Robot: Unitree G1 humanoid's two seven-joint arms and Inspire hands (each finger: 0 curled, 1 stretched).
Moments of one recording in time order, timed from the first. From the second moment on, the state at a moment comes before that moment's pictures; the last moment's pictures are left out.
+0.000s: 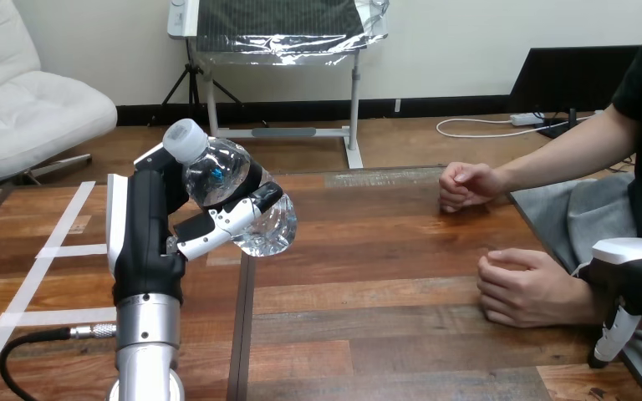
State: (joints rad) left arm -0.05 0.04 0.02 0.07 0.17 -0.31 0.18; right arm -0.42 -0.82 0.31 0.51 -0.79 0.05 0.56
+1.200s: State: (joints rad) left arm -0.05 0.04 0.03 0.07 0.17 -0.31 0.18; right arm -0.47 -0.81 0.34 0.60 -0.76 0.01 0.52
